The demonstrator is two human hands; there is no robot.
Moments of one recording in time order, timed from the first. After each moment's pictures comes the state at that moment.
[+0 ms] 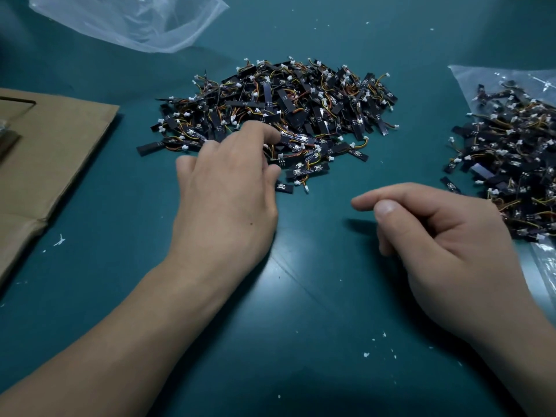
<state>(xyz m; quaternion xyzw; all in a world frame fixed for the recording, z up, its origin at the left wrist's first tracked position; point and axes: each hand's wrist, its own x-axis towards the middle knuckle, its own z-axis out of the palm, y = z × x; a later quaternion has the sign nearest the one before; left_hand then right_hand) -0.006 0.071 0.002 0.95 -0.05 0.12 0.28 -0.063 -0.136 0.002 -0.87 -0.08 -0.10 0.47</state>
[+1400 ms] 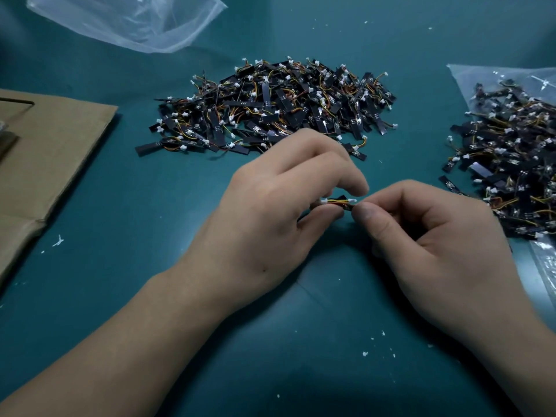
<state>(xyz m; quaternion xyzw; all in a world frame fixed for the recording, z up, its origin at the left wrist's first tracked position) -0.011 0.066 -0.002 0.82 -0.37 0.16 0.41 -0.062 -0.132 0.003 -0.90 -0.05 -0.12 0.41</state>
